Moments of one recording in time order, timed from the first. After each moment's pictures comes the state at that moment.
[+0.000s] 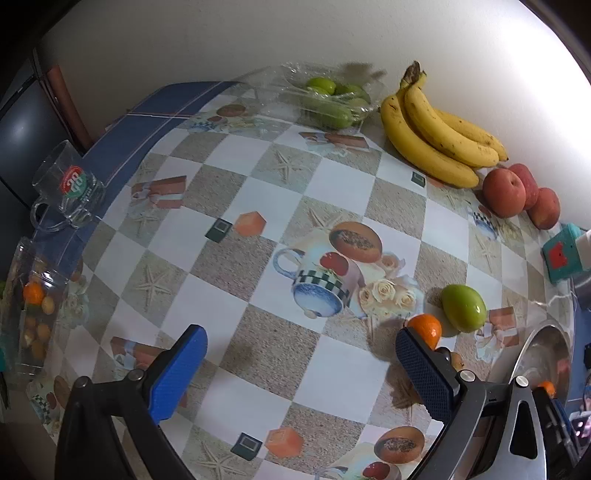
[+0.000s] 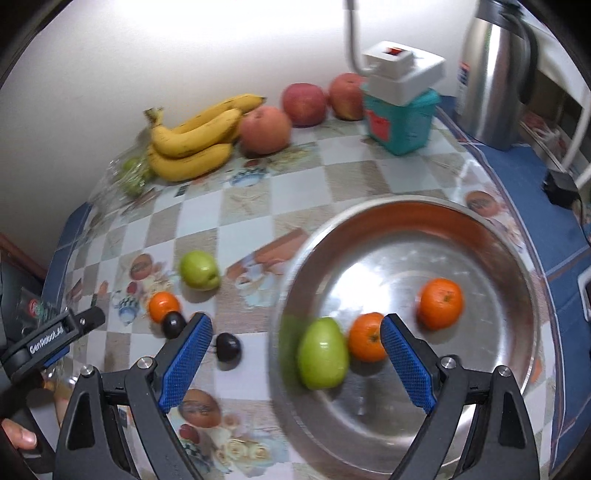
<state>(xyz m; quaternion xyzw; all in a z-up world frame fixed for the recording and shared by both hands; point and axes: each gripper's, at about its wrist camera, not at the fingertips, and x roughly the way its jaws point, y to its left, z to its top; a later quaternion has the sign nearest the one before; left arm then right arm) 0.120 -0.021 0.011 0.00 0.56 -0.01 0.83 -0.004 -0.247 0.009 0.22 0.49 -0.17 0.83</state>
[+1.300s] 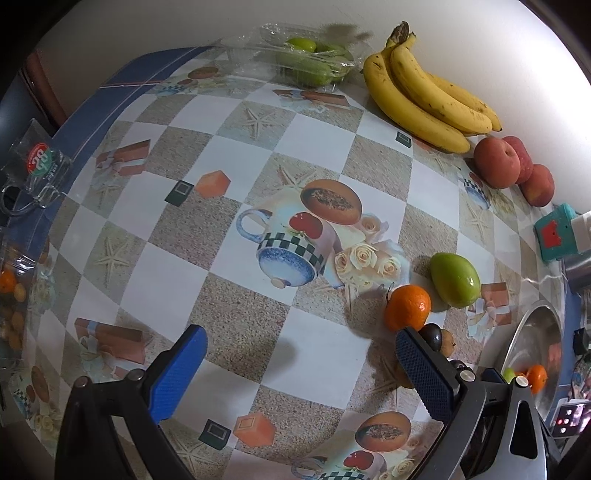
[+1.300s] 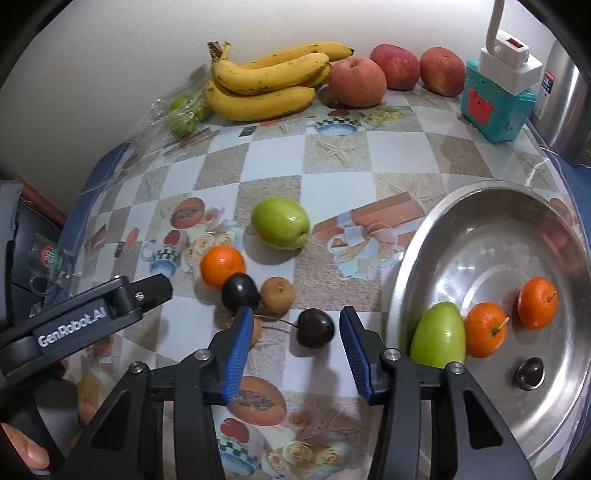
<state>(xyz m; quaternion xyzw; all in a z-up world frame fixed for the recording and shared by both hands) 0.123 -0.036 -0.018 -0.02 0.62 -0.04 0.79 0.036 -0.196 -0.020 0.20 0.54 -0.08 0.81</state>
